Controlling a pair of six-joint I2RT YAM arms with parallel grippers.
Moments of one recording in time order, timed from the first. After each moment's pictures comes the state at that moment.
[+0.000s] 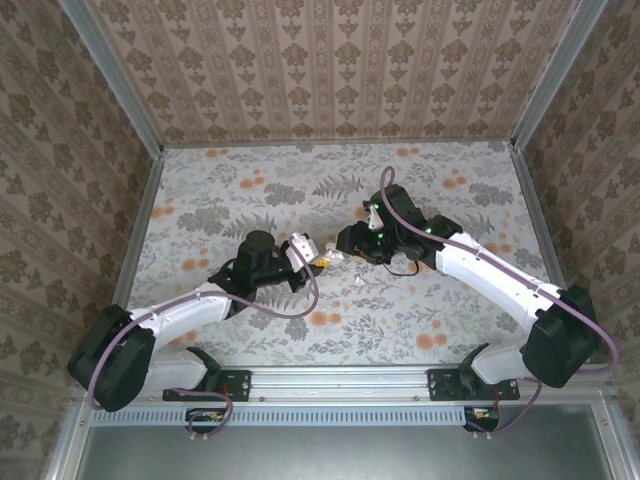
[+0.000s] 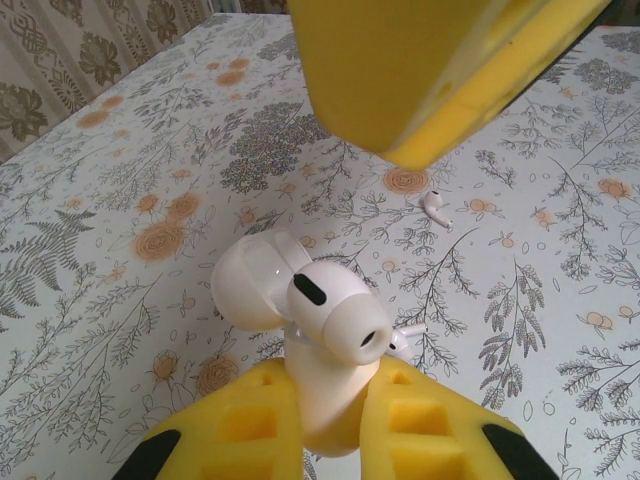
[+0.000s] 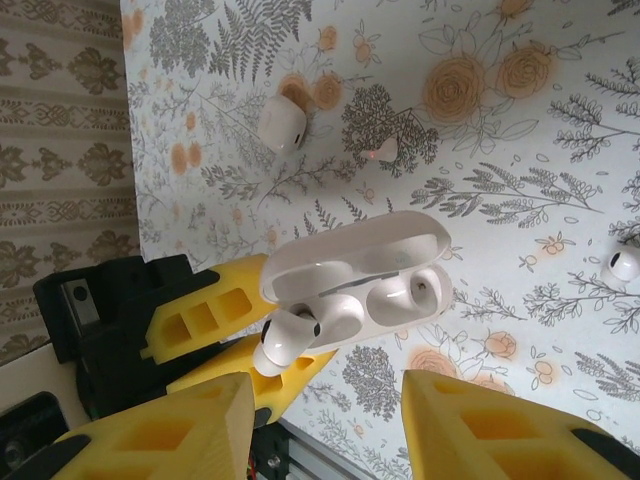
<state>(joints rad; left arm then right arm) -0.71 1.23 0.52 0.31 0.44 0.31 0.62 1.38 1.12 -0.56 -0.35 0.89</state>
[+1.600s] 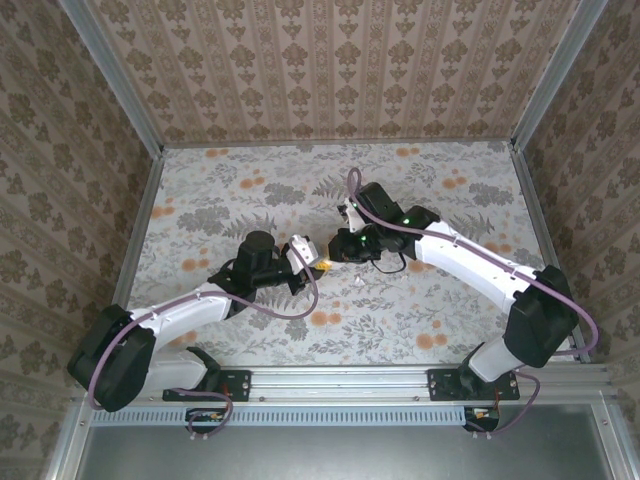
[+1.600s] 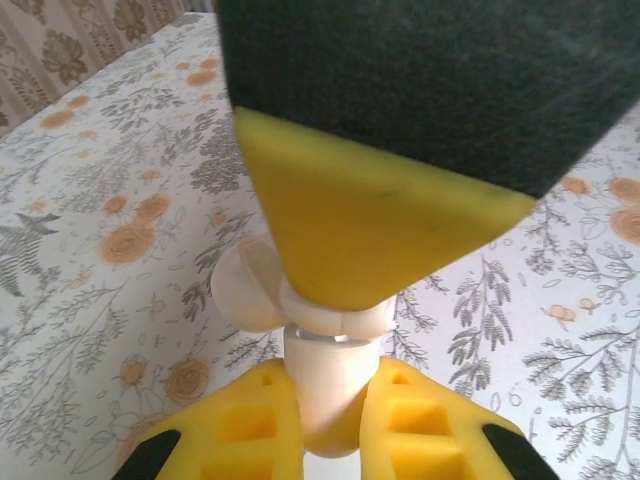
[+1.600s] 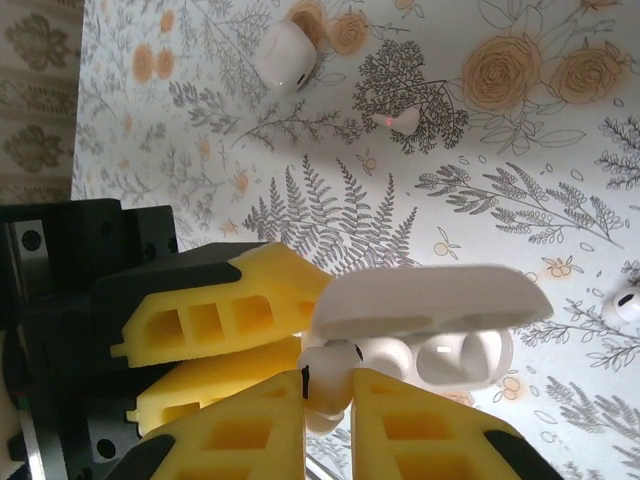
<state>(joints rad) -0.71 1.23 0.52 0.30 0.51 0.30 0.67 1.53 1.27 -0.69 -0.36 0.59</state>
